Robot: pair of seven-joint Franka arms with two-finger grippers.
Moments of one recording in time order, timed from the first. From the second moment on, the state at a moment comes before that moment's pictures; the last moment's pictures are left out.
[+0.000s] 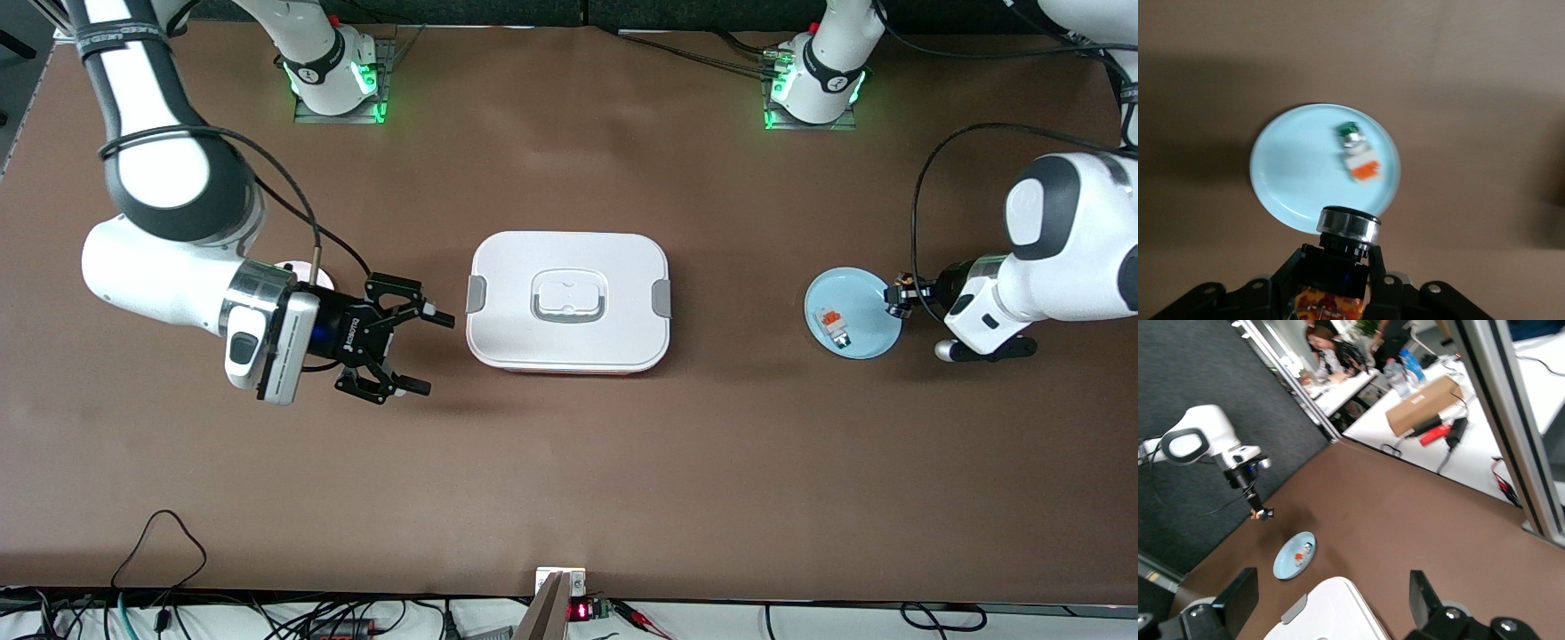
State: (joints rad) left arm 0.09 0.30 -0.01 -1.87 -0.09 1.86 0.03; right arm 0.06 0.45 0.29 -1.54 1.20 2.26 -1.07
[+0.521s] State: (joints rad) left arm 0.15 0.38 -0.01 -2.19 -0.08 2.41 0.19; right arm 0.07 0.41 0.31 -1.54 0.83 2.28 -0.51
